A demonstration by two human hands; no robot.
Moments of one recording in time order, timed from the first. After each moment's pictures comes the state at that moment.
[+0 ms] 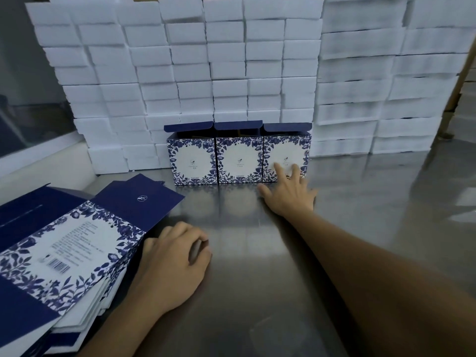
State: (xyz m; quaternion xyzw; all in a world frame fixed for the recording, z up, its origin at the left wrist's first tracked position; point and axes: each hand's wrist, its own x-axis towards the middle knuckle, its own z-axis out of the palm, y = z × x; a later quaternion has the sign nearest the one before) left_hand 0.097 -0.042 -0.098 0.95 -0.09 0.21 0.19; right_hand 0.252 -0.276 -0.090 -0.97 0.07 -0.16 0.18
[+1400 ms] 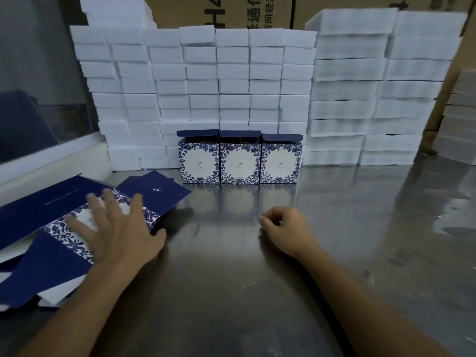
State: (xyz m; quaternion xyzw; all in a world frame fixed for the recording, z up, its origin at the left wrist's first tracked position) left_hand 0.070 0.007 -0.061 0.96 0.22 0.15 -0.03; right_hand 0.124 -0.283 -0.092 -0.92 -0.04 -0.15 0.36
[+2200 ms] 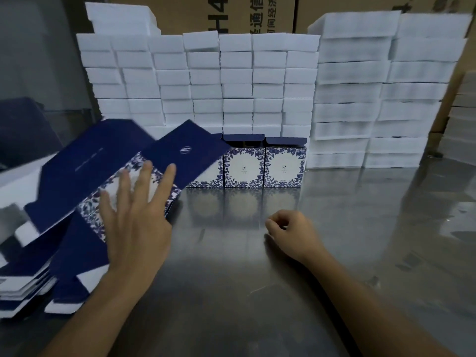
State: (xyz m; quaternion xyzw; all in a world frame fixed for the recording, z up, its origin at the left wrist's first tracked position) left_hand 0.052 -0.021 -0.041 0.90 0.04 0.43 0.01; right_hand 0.125 -0.284 -0.092 -0.91 -0.06 -0.15 0.38
